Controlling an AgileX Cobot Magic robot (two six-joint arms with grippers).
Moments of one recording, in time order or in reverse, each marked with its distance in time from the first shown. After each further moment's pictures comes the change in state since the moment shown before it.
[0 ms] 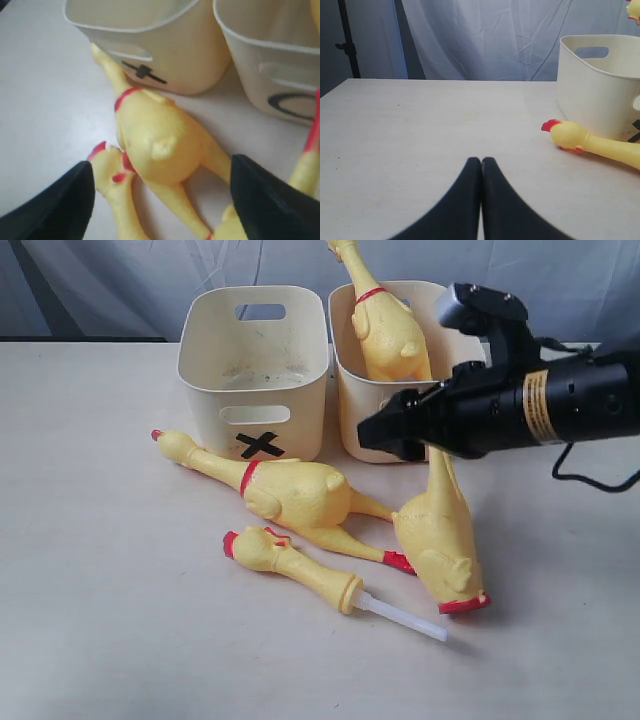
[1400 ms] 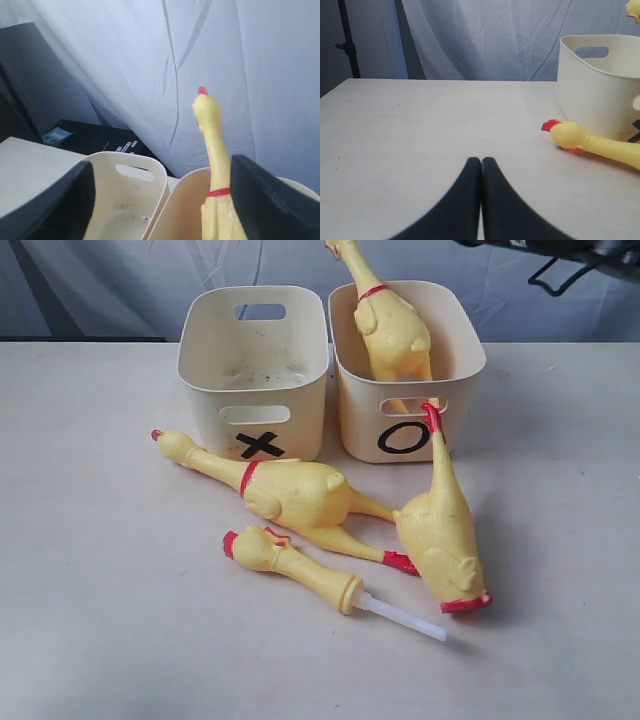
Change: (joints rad) left arm 0.000 0.000 0.000 0.000 0.000 0.000; right arm -0.116 0.277 -0.551 0.636 0.121 -0.662
